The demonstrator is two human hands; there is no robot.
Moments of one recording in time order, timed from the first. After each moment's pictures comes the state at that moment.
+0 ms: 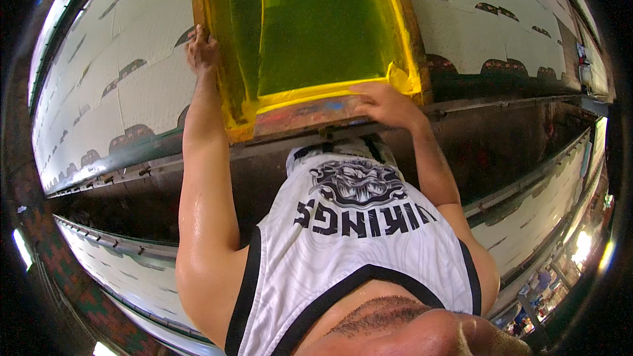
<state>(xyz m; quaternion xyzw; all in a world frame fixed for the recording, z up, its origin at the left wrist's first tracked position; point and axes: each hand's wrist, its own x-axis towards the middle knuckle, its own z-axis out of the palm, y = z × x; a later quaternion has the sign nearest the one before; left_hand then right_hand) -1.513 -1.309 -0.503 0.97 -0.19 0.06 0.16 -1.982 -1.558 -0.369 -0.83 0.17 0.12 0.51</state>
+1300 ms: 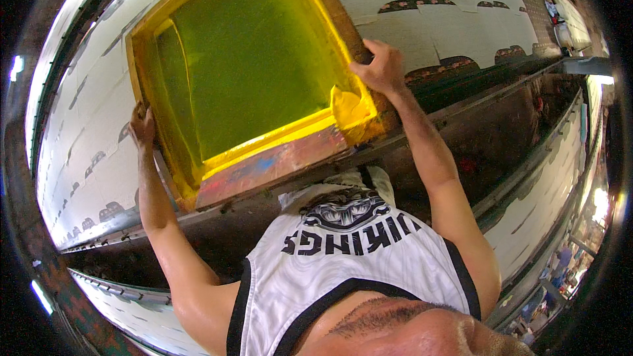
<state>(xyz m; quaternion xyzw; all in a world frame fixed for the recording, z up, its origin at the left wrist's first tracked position) -1.557 -1.440 -0.459 0.94 -0.26 0.03 0.22 -2.101 -1.912 -0.355 -0.88 0.36 -0.17 0.27</state>
